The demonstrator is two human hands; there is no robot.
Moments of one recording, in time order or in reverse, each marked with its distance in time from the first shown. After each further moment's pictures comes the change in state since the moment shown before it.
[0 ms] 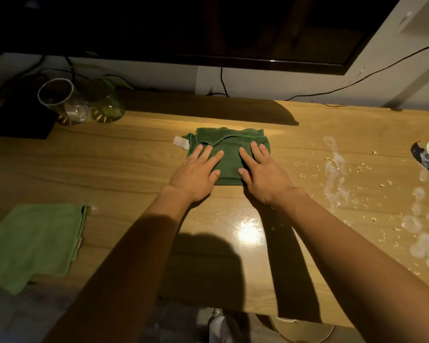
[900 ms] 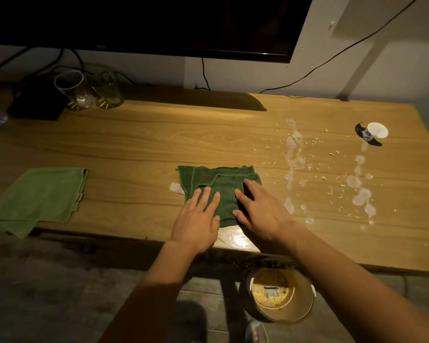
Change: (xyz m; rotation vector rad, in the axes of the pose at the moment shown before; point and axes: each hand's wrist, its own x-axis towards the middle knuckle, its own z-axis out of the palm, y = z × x) left_hand -0.186 0.104 0.089 0.028 0.068 -0.036; right_hand -0.193 0.000 0.038 -0.127 -0.028 -0.109
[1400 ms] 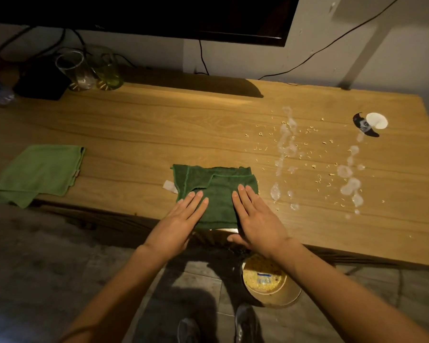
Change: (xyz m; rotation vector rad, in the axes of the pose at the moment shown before) left_hand -0.054 -0.004 0.013 0.140 -0.051 0.243; right_hand -0.059 0.012 0.035 -0.180 -0.050 -0.174
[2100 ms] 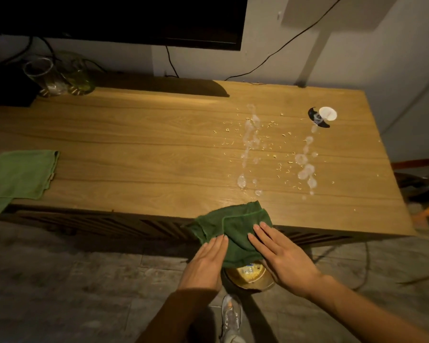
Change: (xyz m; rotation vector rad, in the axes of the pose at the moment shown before) left_hand -0.026 0.161 0.052 -0.378 -0.026 -0.083; right_hand -0.164 0.037 0.044 0.040 0.103 -0.046
